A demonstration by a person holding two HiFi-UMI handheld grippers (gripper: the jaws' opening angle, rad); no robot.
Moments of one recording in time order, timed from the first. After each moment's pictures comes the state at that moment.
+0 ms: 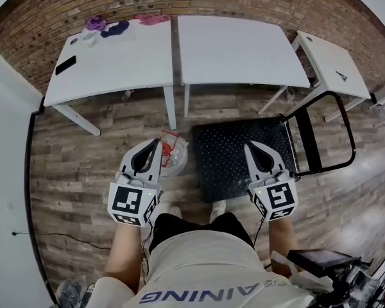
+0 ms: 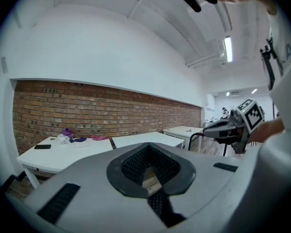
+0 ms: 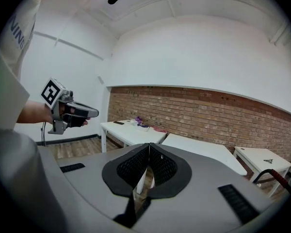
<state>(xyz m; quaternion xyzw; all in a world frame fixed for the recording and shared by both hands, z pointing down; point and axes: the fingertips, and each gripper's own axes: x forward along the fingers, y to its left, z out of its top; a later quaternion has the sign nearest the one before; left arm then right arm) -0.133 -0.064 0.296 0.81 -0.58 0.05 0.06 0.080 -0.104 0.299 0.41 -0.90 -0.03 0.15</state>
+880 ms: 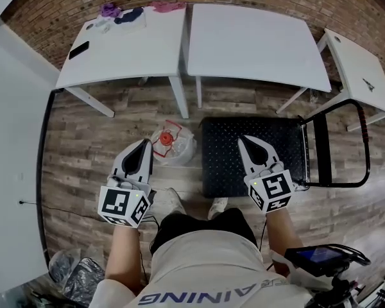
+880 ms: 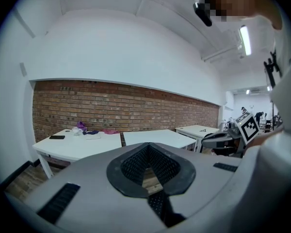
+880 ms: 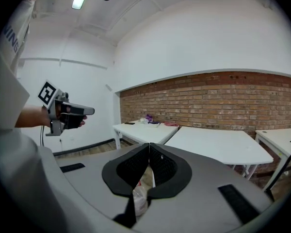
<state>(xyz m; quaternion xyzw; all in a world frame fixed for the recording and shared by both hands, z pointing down) -0.100 -0.073 0.307 0.74 -0.67 0.06 0.10 0.108 -0.166 0.352 0.31 -0.94 0.04 0.13</state>
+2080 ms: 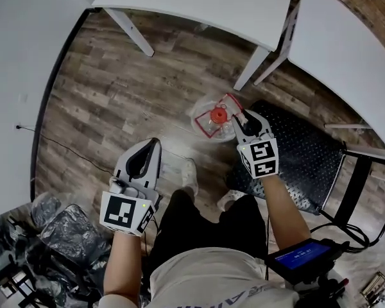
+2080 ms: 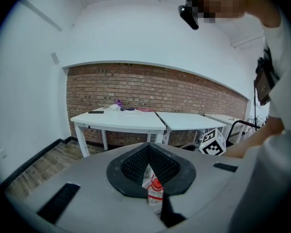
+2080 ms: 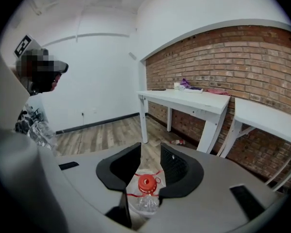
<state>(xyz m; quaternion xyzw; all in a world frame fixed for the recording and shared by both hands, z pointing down) -0.260 0.003 0.441 0.62 -0.75 0.09 0.19 -0.157 -0.178 0.604 0.13 -0.95 0.04 0.27</state>
